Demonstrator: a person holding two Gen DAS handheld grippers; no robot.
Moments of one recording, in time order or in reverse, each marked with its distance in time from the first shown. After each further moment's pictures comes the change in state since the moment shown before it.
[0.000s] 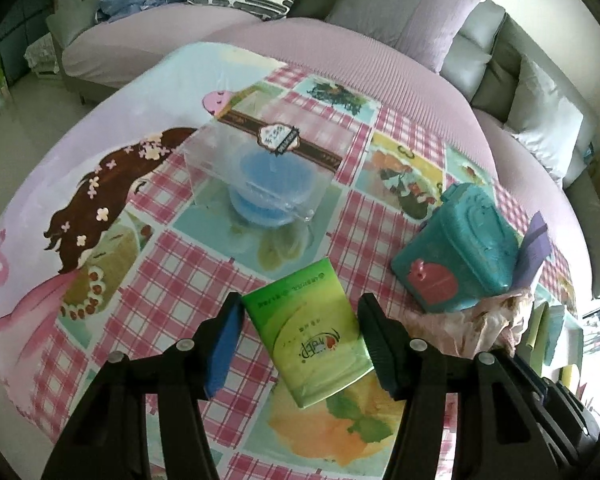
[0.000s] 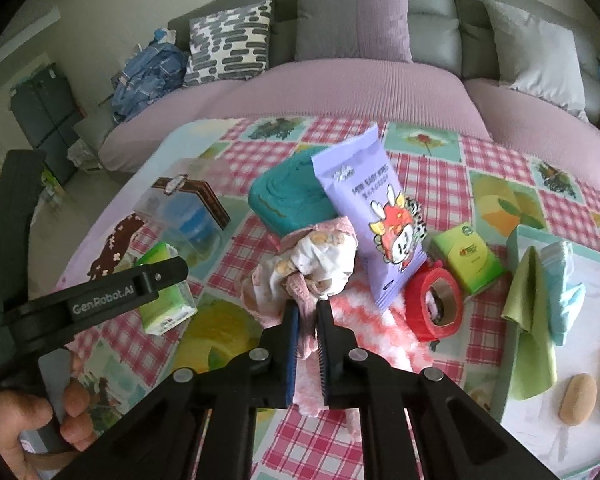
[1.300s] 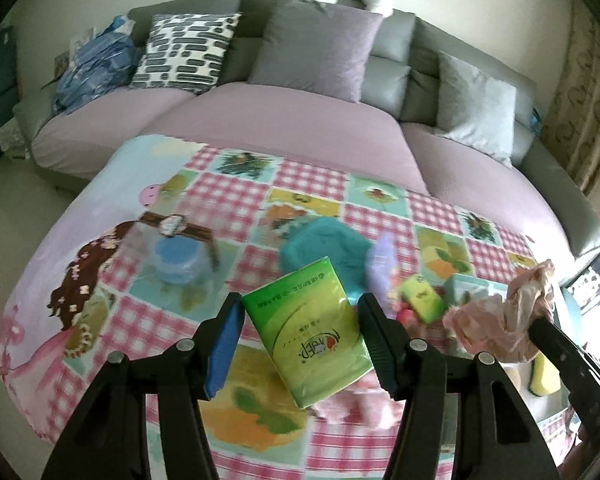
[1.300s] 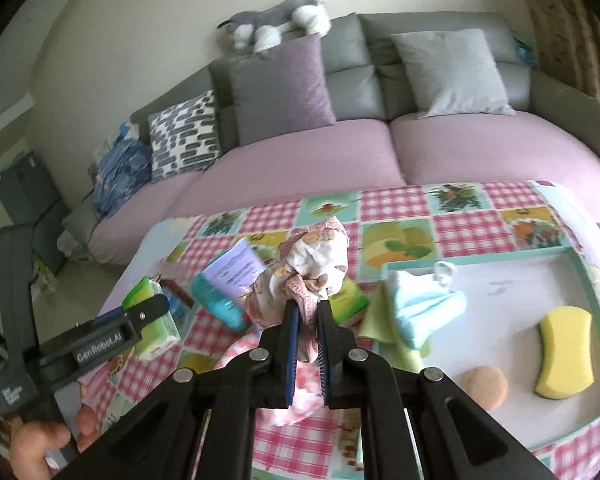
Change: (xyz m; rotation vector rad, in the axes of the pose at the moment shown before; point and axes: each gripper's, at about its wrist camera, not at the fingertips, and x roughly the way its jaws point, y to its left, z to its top) left arm -0.074 -0.110 -0.019 0.222 -0.180 -0.052; right arm -0.118 -0.095 -0.007 0.215 -0.242 -0.042
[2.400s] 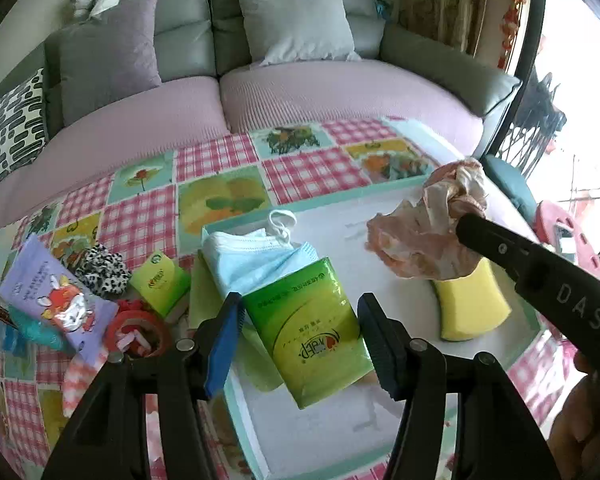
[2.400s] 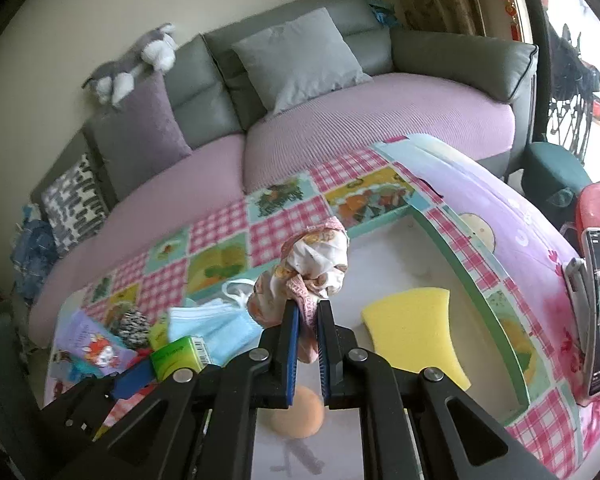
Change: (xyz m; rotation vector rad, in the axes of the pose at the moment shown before) left arm 0.055 -0.238 -0.055 0.477 0.131 -0.226; right arm -0.025 -0.176 -0.004 0.317 -0.034 -0.276
